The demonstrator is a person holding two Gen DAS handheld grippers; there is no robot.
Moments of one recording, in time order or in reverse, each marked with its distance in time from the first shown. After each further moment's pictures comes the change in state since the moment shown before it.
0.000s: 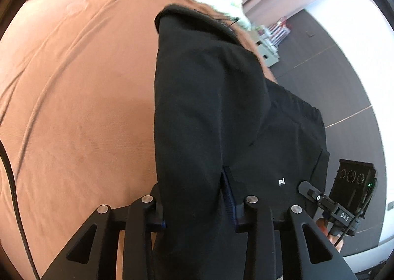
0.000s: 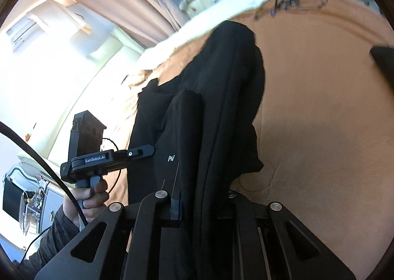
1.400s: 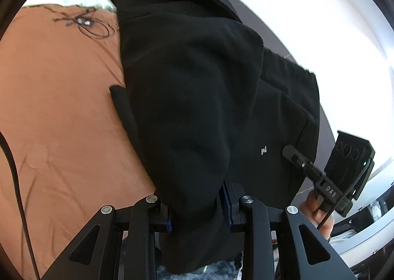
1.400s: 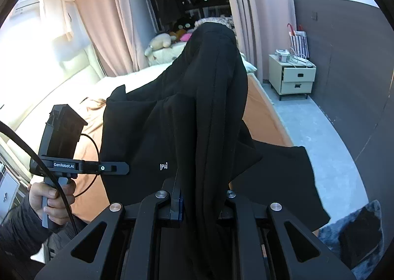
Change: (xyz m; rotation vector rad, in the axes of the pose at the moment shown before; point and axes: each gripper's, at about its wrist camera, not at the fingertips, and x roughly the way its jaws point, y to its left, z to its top) left arm -0.012 -0.317 -0.033 0.249 0.126 -0.353; right arm -0.333 0.162 -0.059 -0.228 -0.194 -0.465
